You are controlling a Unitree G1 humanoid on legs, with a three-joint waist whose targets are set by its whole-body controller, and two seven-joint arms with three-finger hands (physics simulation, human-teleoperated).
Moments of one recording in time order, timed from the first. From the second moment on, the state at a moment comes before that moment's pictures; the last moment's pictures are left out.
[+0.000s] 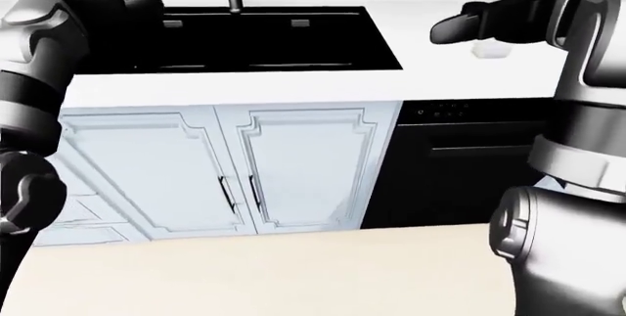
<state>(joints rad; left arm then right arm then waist) -1.53 0.52 0.20 1.27 -0.06 0.25 0.14 -1.23 -0.76 -0.20 0.30 -0.12 1.12 0.68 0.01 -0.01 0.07</state>
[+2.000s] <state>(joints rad) -1.52 0.62 0.26 1.32 -0.02 0.21 0.18 -1.17 -0.81 -0.24 0.19 -0.09 1.18 0.67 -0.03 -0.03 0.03</state>
